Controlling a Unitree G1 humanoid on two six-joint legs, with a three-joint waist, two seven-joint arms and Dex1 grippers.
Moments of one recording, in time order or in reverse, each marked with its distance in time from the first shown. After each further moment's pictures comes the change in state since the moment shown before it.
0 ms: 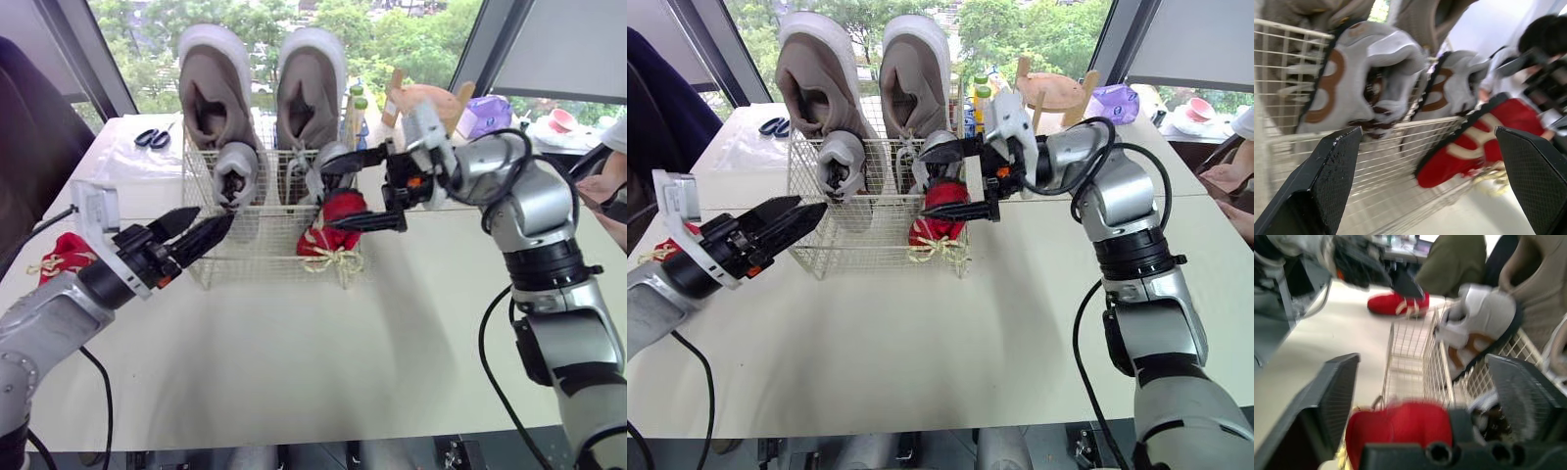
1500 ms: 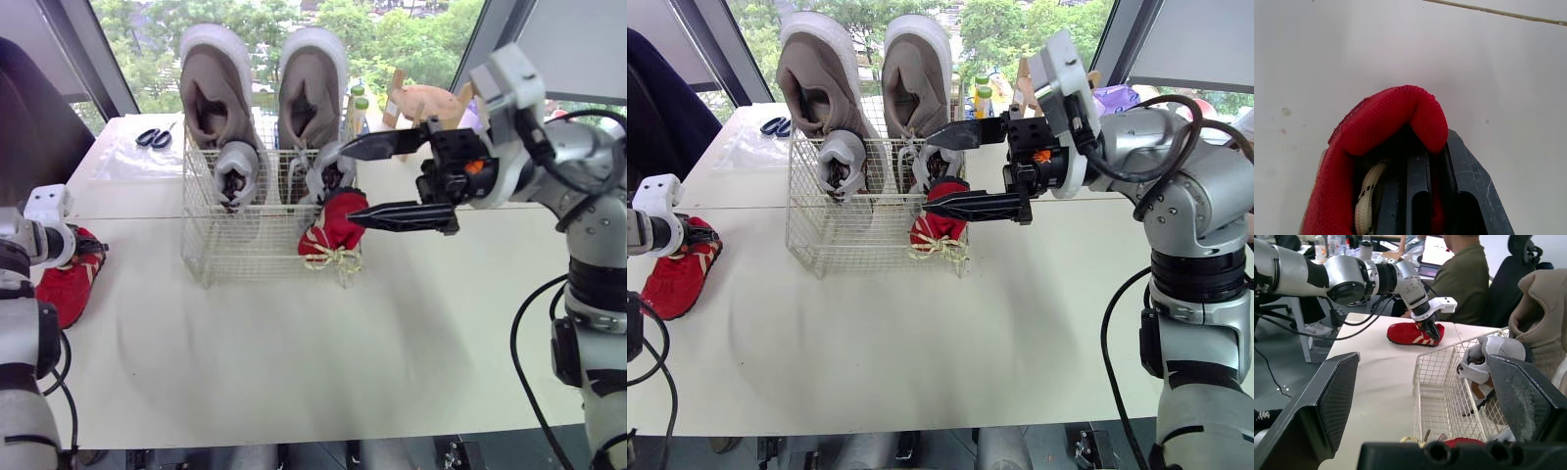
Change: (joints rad) left arm -1.039 0.119 -0.568 1.754 1.238 0.100 -0.411; right arm 0.066 -0.135 -0.141 -0.351 0.254 0.331 -0.180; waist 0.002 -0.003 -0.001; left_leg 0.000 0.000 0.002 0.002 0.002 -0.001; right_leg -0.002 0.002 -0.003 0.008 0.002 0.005
